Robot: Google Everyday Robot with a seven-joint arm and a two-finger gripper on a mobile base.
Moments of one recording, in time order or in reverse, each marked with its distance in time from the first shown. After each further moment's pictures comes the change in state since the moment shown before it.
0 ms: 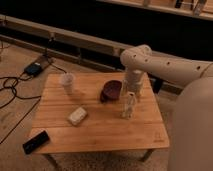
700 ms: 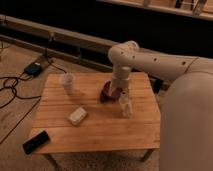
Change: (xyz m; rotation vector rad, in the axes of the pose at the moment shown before) arm -0.004 0.068 -0.012 -0.051 -0.044 -0.099
